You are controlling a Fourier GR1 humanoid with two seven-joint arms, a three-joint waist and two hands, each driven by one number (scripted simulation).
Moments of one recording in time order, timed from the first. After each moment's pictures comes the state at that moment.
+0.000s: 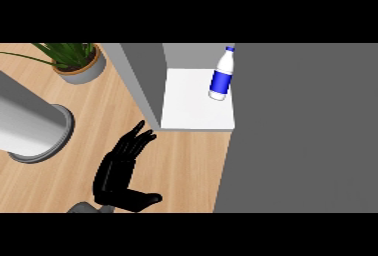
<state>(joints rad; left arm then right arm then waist) -0.13 0.35 -0.61 -1.33 0.77 0.07 -0.67 0.27 -0.38 -0.37 -2.35 -0.86 0.52 0.38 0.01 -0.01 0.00</state>
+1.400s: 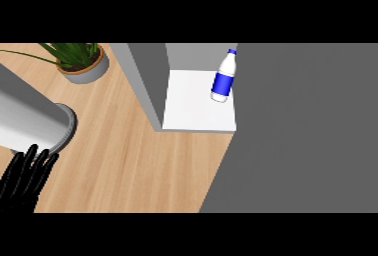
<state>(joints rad) 0.29 0.81 -0.38 -1.70 0.81 -0.02 -0.74 -0.21 -0.26 0.43 -2.31 -0.70 0.09 0.53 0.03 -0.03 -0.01</state>
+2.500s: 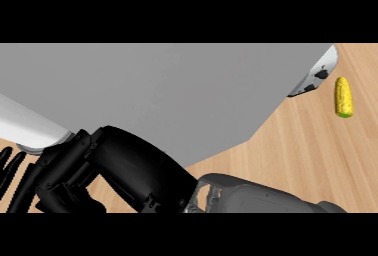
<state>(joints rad) 0.42 0.93 -0.21 -1.91 0.90 -0.07 -0.66 -0.92 -0.01 0.69 -1.72 -0.61 -0.38 0.45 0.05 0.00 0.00</state>
